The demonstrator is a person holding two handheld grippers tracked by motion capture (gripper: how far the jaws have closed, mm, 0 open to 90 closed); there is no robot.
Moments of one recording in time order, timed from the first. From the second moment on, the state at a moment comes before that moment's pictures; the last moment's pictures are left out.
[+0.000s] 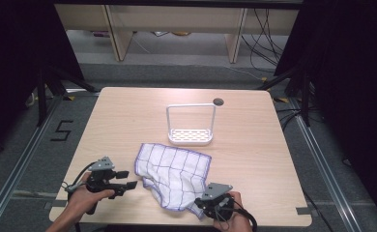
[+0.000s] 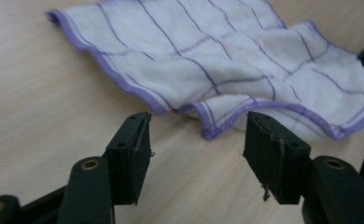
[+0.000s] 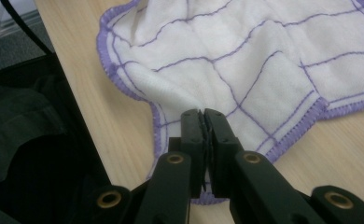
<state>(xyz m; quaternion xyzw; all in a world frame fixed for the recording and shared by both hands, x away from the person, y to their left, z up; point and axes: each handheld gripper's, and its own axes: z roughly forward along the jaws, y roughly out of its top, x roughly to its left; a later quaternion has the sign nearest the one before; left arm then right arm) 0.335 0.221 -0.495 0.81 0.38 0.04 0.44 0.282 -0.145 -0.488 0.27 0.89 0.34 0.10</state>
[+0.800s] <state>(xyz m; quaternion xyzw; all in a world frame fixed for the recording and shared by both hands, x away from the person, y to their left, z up) 0.352 0.170 -0.510 0.88 0.28 0.10 0.38 0.286 -0.146 -0.490 0.27 0.89 0.34 0.09</state>
